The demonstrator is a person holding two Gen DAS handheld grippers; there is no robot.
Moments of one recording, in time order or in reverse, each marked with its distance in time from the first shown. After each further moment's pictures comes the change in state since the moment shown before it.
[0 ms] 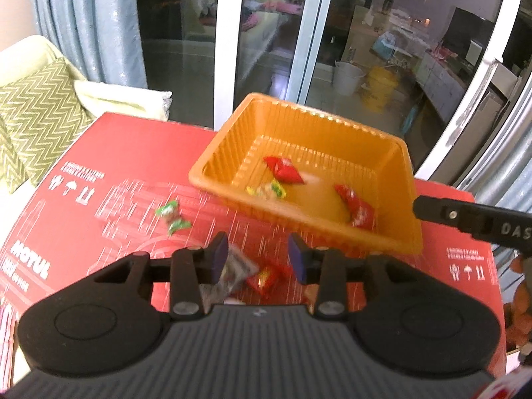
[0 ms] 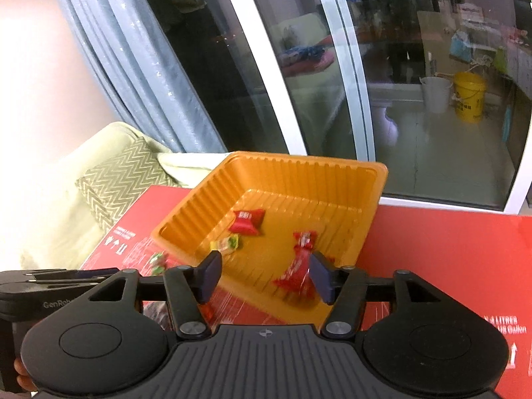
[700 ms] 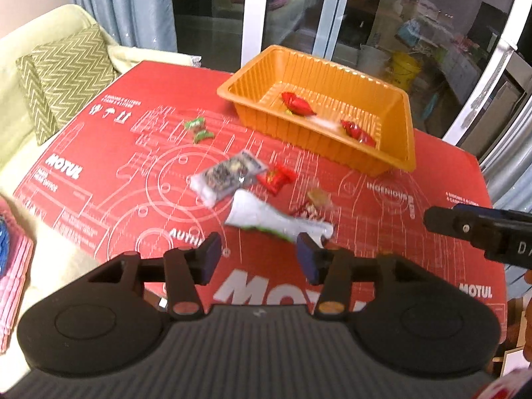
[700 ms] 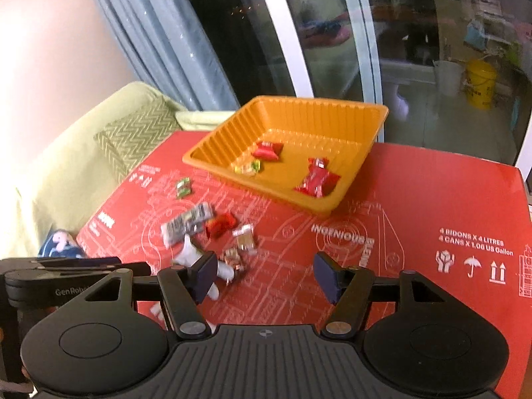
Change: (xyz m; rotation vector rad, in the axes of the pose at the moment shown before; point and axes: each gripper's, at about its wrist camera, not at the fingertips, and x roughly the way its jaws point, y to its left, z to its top) left arm -0.053 -0.017 -0.081 -0.068 0.072 0.084; right arm -0.059 0.019 -0.069 -0.064 0.116 0.024
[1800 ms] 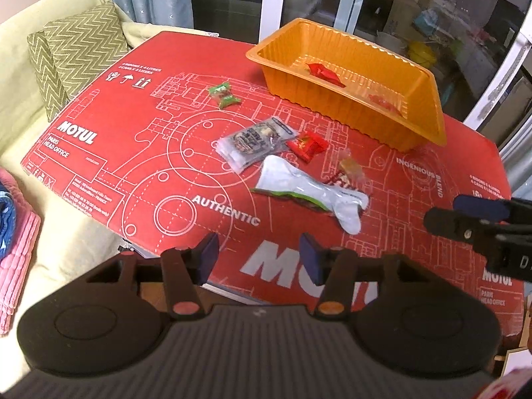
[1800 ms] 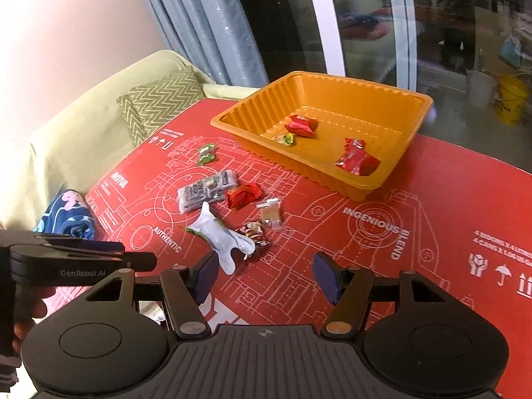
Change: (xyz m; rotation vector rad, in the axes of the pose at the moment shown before) left arm 0.020 0.026 -0.017 -0.033 0.058 0.034; right arm 0.033 0.015 -0.014 -0.125 0.058 0.063
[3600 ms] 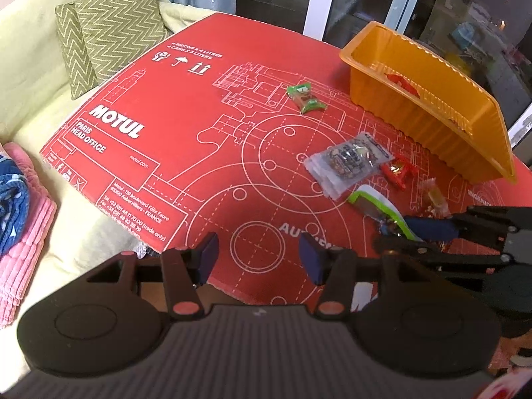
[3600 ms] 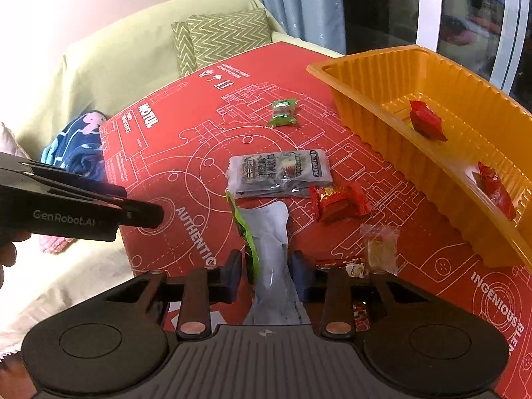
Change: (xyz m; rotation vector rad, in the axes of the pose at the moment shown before) left arm 0.039 0.071 0.022 -0.095 0.032 0.062; right arm 0.132 0.061 0.017 -0.283 0.162 0.086
